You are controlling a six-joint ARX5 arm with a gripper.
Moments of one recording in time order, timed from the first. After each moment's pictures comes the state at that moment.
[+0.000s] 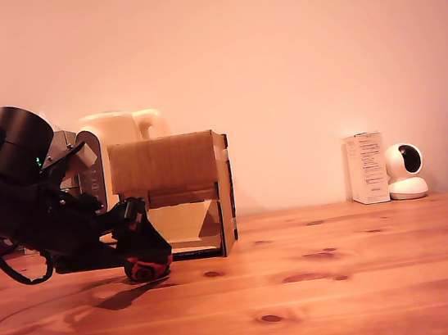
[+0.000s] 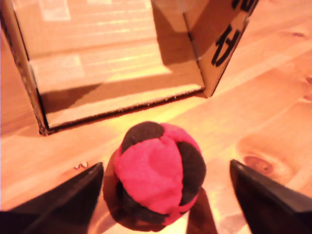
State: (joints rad) arm -0.31 1.93 0.78 0.60 0.37 -0.02
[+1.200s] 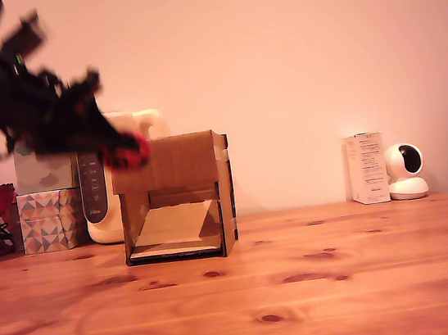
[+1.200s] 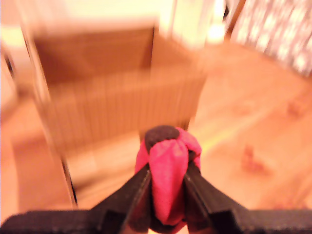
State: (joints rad) arm -0.31 1.44 0.79 0.29 0.37 -0.02
